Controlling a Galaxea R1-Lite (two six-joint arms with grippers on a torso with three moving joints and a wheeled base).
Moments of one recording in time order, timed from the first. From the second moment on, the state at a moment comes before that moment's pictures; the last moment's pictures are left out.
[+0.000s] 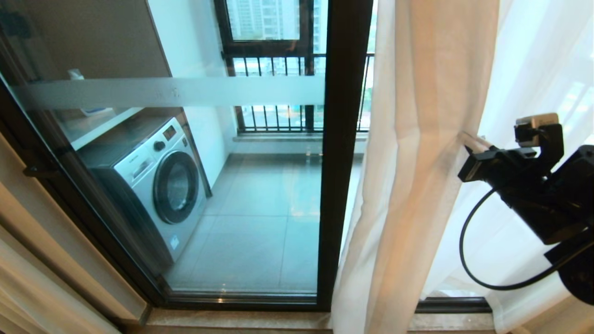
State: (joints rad) left arm 0.00 0.00 0.00 0.00 0.01 0.01; right arm 0.16 1.78 -0.54 -1.52 -0.03 -0.09
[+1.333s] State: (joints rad) left arm 0.00 0.00 0.00 0.00 0.01 0.01; right arm 0.16 1.78 -0.56 -1.52 -0.03 -0.09
